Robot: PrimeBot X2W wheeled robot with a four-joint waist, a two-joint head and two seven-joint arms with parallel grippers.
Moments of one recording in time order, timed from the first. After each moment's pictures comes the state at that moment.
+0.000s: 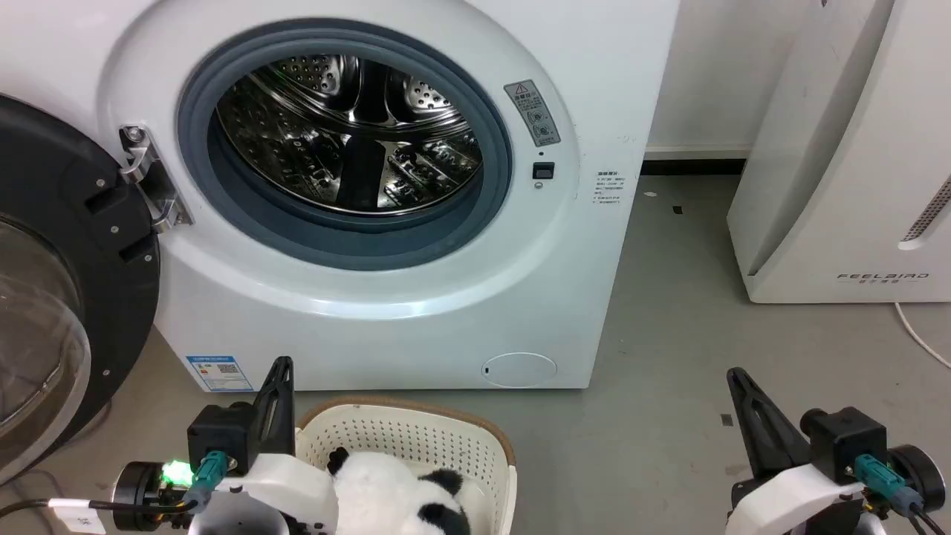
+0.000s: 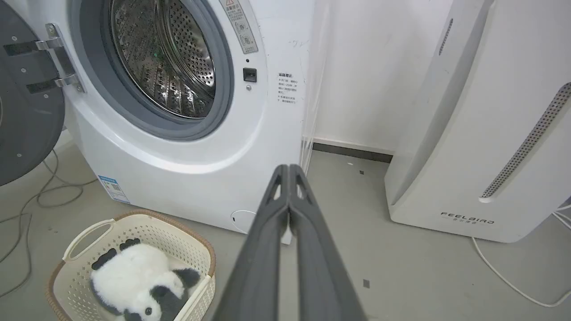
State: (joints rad) left arm -0.01 0.05 0.00 0.00 0.00 0.01 0.00; right arm 0.01 -0.05 0.00 0.00 0.01 0.13 0.00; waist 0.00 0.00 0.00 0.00
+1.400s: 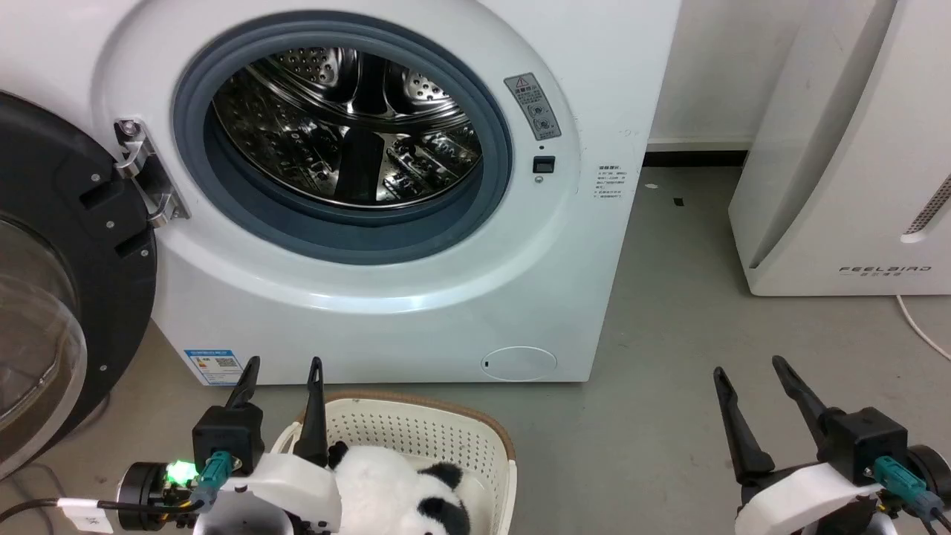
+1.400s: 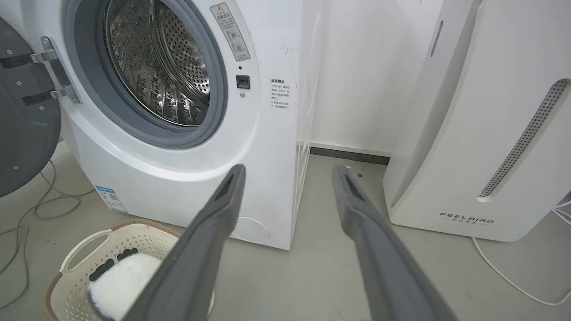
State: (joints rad) left arm -0.02 0.05 -0.01 0.03 0.00 0.02 -0.03; right arm 0.01 -0.05 -0.02 -0.01 0.03 0.13 -0.03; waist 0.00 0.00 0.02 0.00
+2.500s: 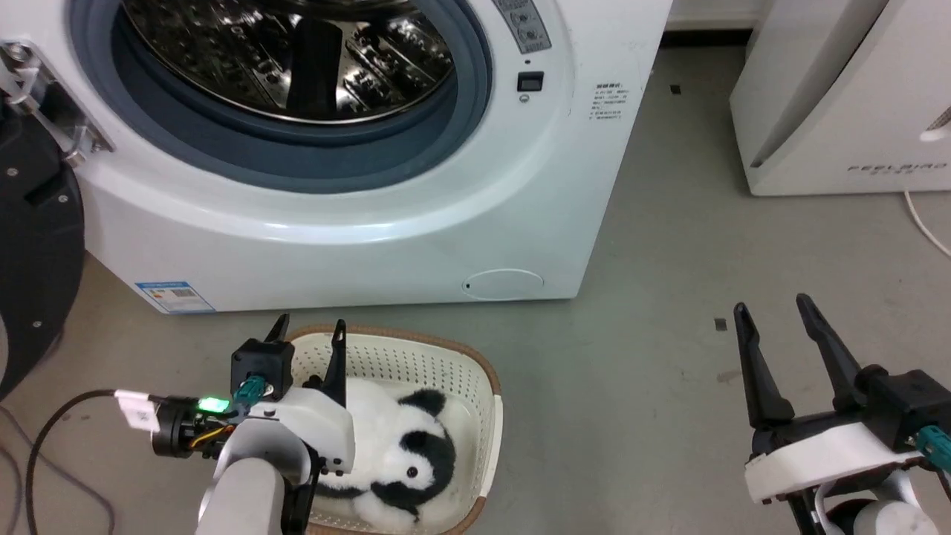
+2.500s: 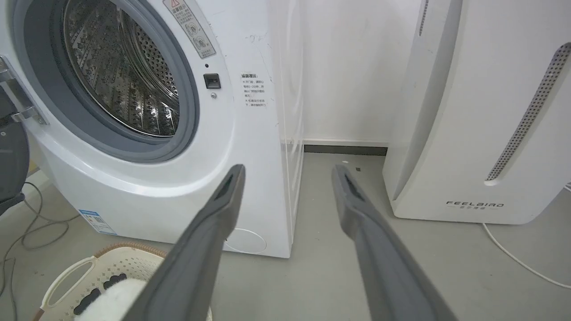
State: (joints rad) left arm -0.29 0.08 -0.05 0.41 -0.01 -0.01 -0.09; right arm -0.07 -0.05 -0.03 -0.04 0.10 0.13 -0.09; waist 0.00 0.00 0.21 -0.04
